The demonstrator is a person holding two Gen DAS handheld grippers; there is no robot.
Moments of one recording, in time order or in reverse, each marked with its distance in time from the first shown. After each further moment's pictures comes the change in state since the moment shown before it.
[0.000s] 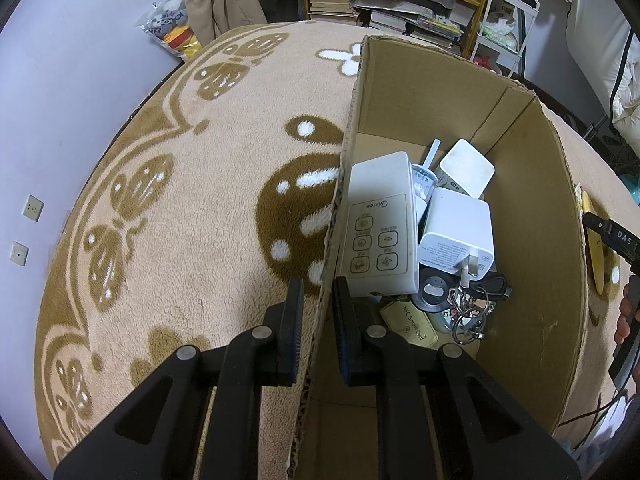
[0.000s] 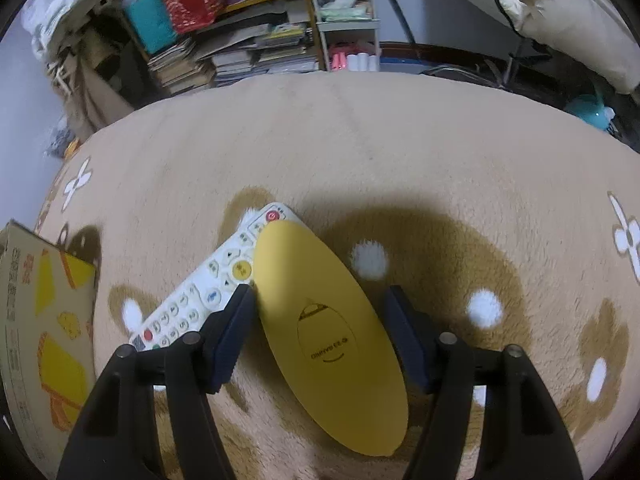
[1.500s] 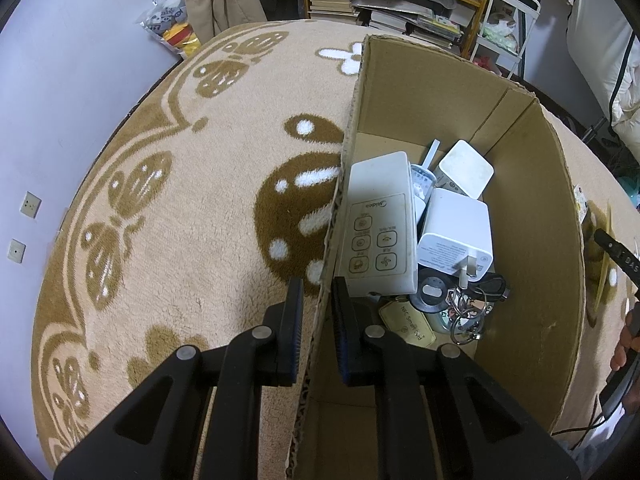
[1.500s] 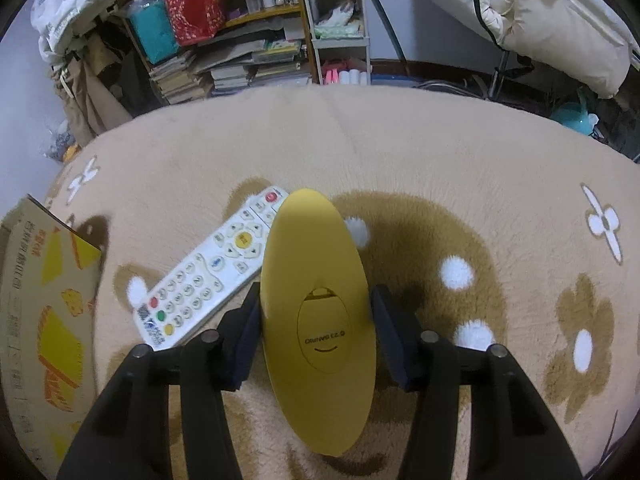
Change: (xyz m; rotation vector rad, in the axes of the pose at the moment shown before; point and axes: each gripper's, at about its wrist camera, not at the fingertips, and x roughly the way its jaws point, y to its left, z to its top) left arm 0.001 -0.001 -0.002 -0.005 0.002 -0.007; right arm -0.032 0.000 -0.023 0.003 -0.071 -0.035
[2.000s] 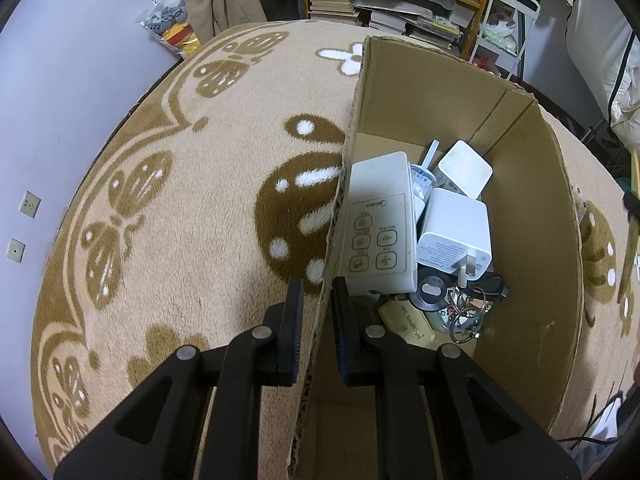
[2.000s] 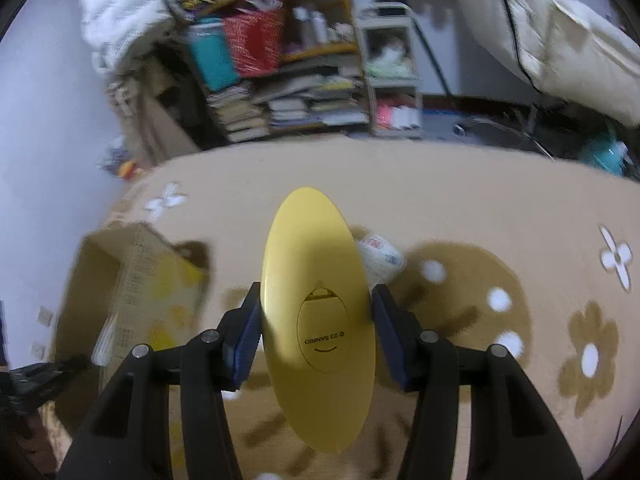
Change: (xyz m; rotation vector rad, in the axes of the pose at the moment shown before) left arm 0.000 0.000 -0.001 -0.001 0.000 -0.004; right arm -0.068 0.059 0.009 -0.064 -0.111 0.181
